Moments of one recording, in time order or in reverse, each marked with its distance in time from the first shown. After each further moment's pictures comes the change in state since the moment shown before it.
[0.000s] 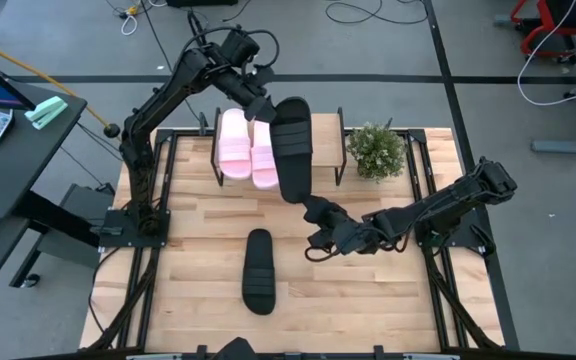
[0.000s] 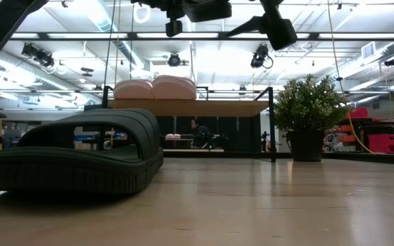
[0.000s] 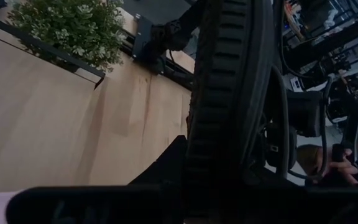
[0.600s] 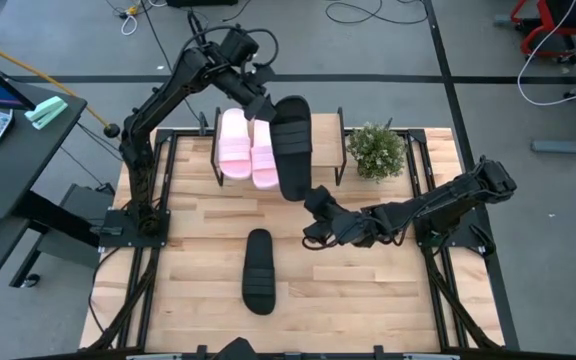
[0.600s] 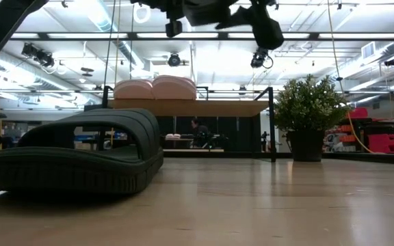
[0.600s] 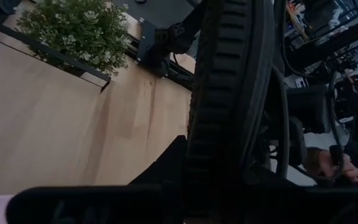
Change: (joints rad) left arm 0.001 0.000 0.000 0.008 -0.011 0.014; right arm -0.052 0.000 0.000 0.092 -0.056 0.093
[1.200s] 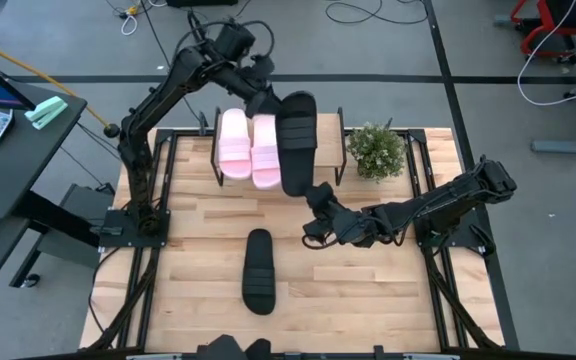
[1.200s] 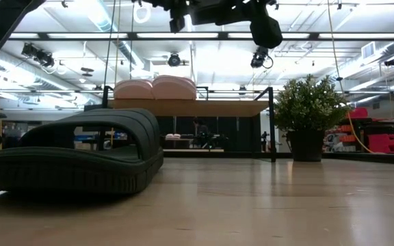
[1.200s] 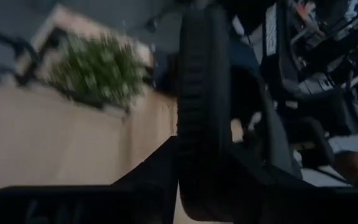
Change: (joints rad) left arm 0.018 -0.014 0.000 0.112 -0.058 0.067; right arm -0.002 0.000 0.001 0.020 0.046 0.059
